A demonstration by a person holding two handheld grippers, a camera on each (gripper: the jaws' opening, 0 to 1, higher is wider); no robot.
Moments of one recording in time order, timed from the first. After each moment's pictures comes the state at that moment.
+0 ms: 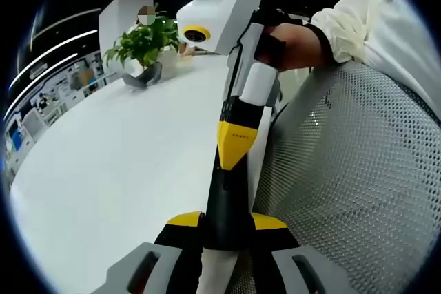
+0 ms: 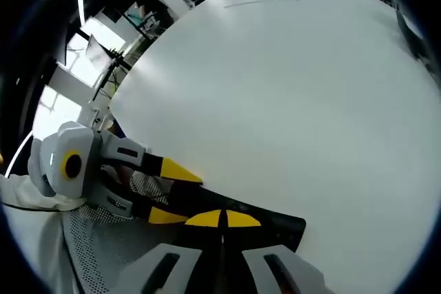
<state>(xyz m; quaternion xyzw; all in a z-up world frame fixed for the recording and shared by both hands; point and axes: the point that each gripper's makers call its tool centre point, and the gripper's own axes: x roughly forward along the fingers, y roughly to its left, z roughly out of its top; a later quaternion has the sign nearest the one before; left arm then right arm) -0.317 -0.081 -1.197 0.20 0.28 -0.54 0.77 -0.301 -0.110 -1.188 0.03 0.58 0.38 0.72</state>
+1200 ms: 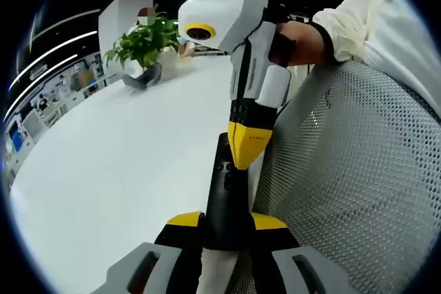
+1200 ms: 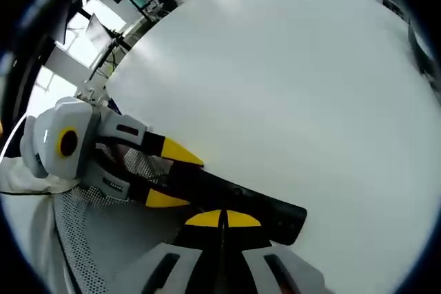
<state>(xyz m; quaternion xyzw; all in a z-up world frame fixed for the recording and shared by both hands) -0.318 -0.081 -1.197 0.20 0.28 -0.54 0.77 -0.316 -0.117 -1.192 -0.04 0.60 0.39 0.70</state>
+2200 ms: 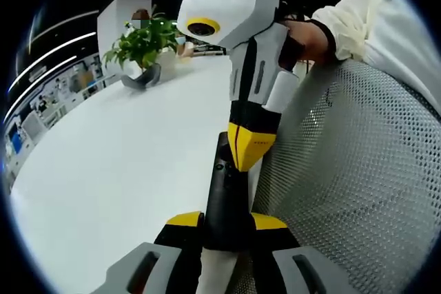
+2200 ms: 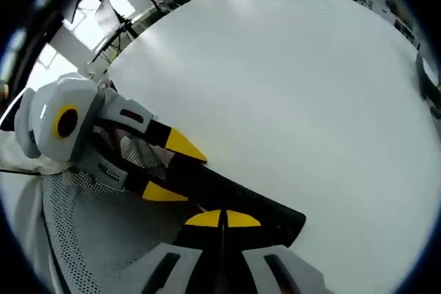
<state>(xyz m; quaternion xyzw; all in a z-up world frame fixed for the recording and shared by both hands) -0.317 -0.081 -1.197 0.20 0.28 -0.54 0.77 -0.319 -0.115 -1.193 -0.11 0.57 0.40 0.71</state>
